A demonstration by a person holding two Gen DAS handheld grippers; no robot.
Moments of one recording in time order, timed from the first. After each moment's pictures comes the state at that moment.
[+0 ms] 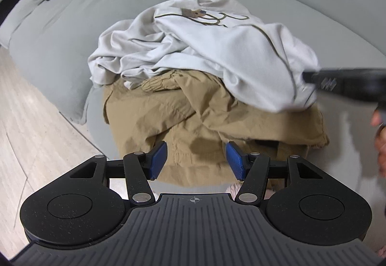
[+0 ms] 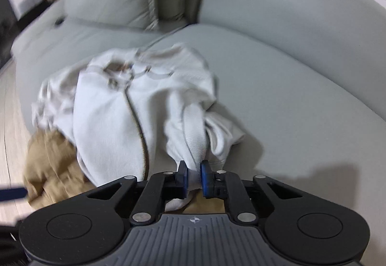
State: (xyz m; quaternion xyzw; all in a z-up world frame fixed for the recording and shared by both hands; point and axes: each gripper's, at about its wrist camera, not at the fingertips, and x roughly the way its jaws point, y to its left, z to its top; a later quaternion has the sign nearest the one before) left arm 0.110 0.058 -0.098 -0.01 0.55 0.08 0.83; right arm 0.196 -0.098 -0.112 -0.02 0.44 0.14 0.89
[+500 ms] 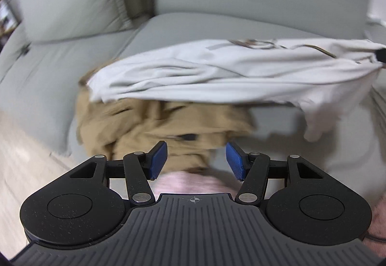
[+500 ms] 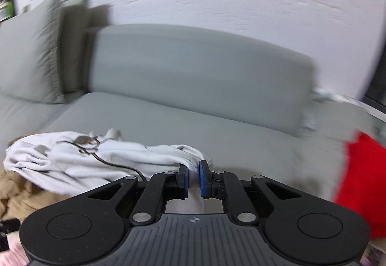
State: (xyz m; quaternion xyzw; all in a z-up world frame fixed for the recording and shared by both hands) left arm 0.043 -0.064 -0.039 0.08 0.48 -0.05 0.87; right arm 0.023 -0.295 -0.006 0.01 0.34 -0.12 0.93
